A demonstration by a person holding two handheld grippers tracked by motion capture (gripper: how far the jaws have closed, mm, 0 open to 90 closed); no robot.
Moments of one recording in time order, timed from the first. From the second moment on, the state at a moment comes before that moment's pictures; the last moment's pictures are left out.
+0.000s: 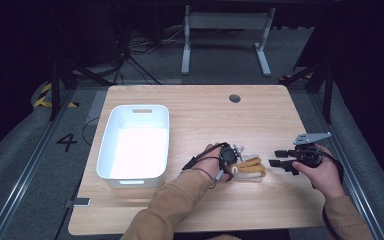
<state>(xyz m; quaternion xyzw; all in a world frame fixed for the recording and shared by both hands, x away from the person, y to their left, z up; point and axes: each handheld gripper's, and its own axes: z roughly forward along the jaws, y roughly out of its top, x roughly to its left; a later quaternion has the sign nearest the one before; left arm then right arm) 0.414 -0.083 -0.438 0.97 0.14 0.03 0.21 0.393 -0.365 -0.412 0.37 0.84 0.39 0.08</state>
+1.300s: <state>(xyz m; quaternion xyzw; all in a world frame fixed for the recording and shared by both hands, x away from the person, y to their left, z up) 0.417 -0.061 -0.391 0.95 0.22 0.00 0.22 0.403 -0.373 -0.407 0.38 0.83 0.41 0.08</state>
